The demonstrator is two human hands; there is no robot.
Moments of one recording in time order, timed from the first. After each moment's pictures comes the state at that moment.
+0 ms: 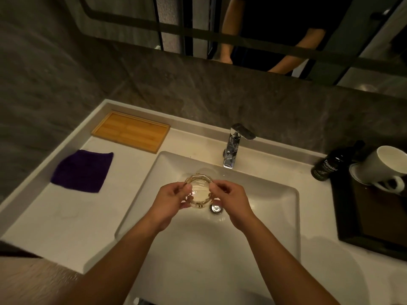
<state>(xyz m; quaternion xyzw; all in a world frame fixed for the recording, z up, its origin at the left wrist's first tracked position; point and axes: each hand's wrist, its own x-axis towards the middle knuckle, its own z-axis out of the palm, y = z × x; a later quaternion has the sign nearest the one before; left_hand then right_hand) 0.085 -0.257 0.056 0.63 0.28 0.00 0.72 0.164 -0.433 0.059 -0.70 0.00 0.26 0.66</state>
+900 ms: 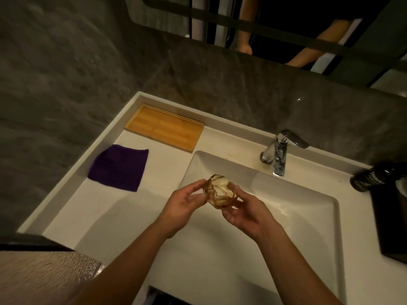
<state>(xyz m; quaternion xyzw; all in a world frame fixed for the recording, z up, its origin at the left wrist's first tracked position) 0.035 -0.159 0.063 0.68 0.18 -0.04 0.71 0.134 -0.344 0.070 -0.44 0.26 0.43 0.74</state>
